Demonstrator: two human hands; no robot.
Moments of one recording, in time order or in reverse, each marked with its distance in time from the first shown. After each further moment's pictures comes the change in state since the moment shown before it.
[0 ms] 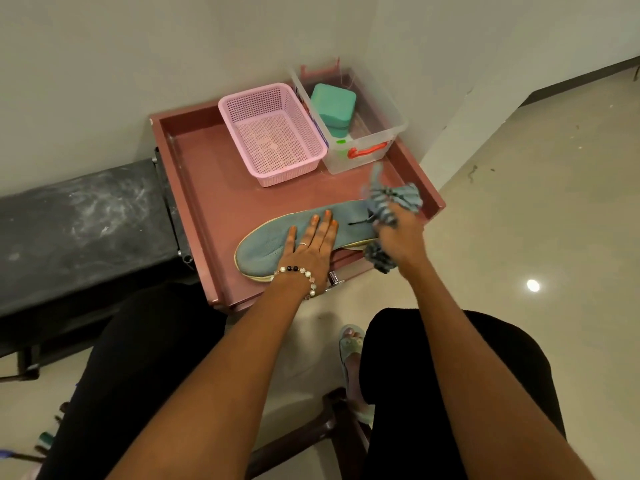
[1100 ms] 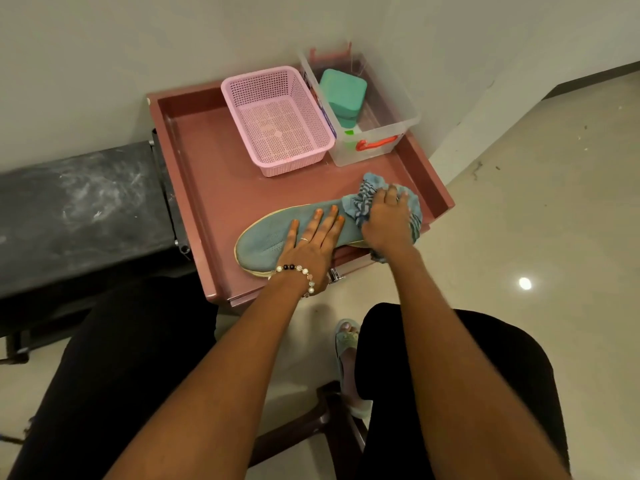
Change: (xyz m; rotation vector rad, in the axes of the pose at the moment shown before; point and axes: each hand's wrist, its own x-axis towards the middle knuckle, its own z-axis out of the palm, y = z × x) left_hand -0.001 -0.006 0.004 -0.032 0.063 0.019; right_hand 0.033 -0.005 0.034 -0.738 -0.173 -0.048
